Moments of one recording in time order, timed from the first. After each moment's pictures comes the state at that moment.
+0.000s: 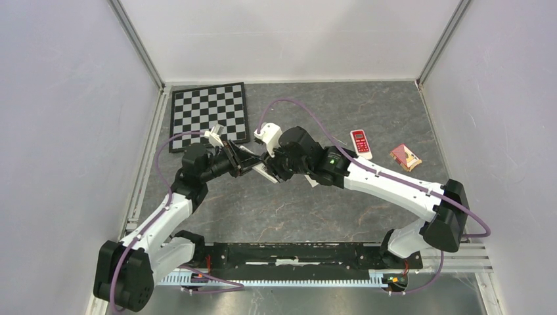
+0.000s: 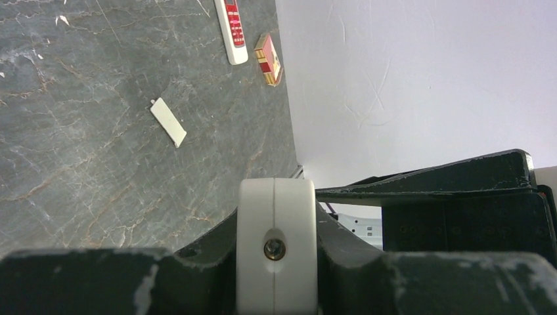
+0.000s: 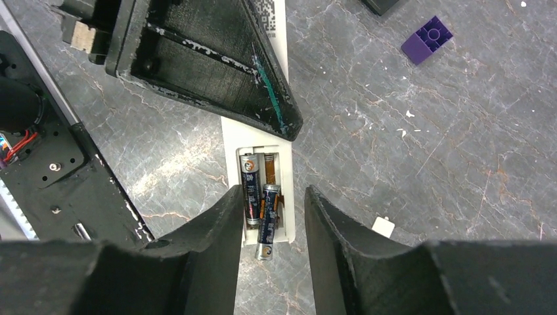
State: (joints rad) left arm -0.29 0.98 0.48 0.28 0.66 -1.10; right arm 1.03 1.48 1.32 -0.47 0.05 0.02
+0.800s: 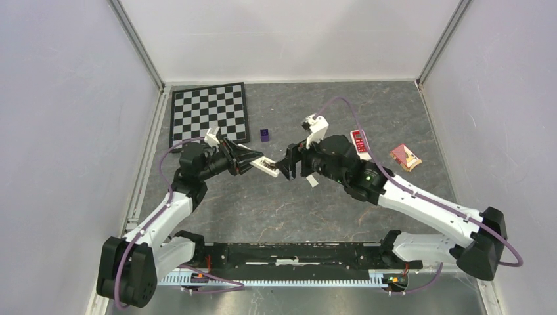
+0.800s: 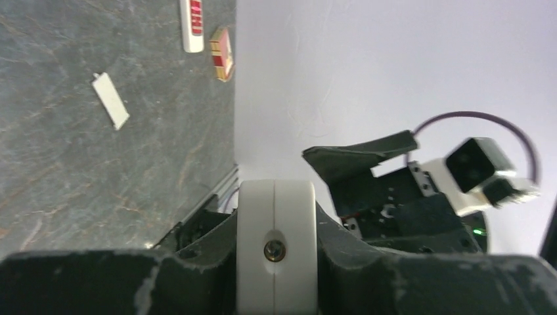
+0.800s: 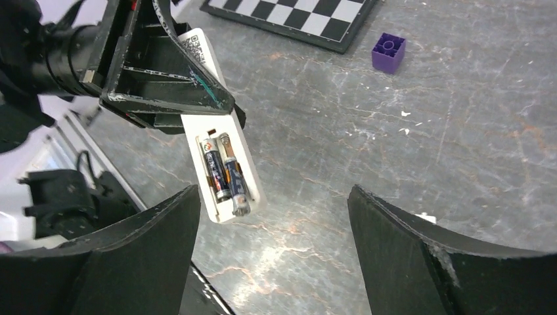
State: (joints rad) left arm -0.25 1.01 0.47 0.36 0.72 -1.37; right arm 0.95 1.20 1.03 -0.20 0.09 0.34
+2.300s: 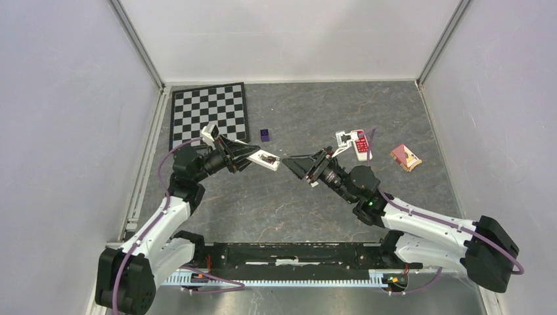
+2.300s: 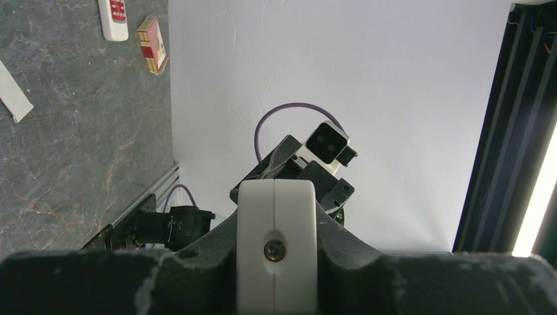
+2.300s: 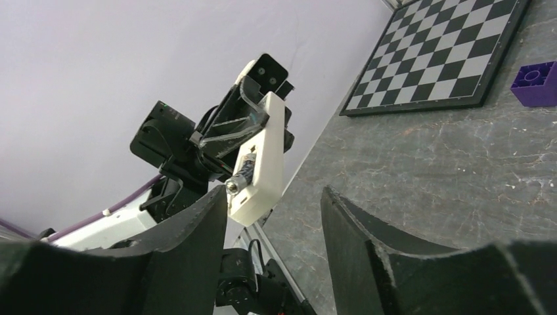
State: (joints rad) left arm -0.24 0.94 0.46 0.51 0.74 -1.64; right arm 0.93 1.02 0.51 0.68 0.09 0.88
